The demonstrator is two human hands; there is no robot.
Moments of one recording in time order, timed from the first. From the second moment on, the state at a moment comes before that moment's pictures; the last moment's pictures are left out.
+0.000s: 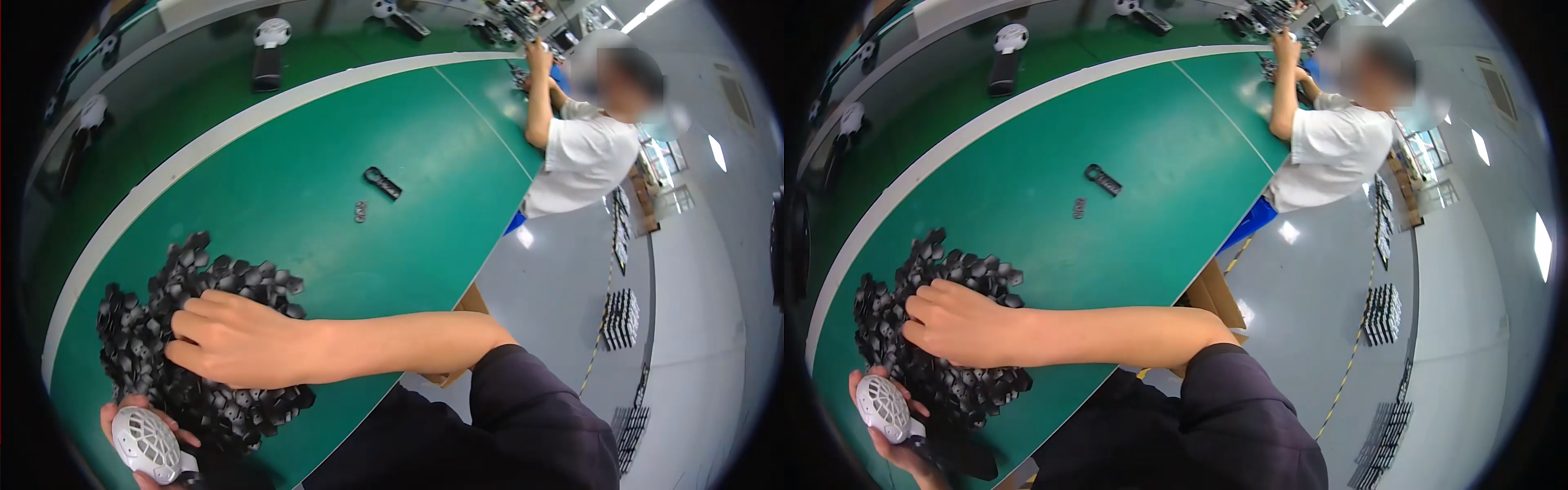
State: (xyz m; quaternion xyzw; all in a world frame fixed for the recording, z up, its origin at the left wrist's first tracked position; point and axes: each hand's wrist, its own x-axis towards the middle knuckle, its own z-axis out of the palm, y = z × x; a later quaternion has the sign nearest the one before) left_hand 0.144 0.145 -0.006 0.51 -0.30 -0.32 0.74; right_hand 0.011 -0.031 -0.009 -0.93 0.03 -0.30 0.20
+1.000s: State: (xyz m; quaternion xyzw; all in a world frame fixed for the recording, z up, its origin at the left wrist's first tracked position) left_hand 0.162 0.158 -0.007 0.65 -0.43 -0.18 0.60; right_hand 0.019 0.021 0.010 -0.66 -0.03 -0.30 0.69
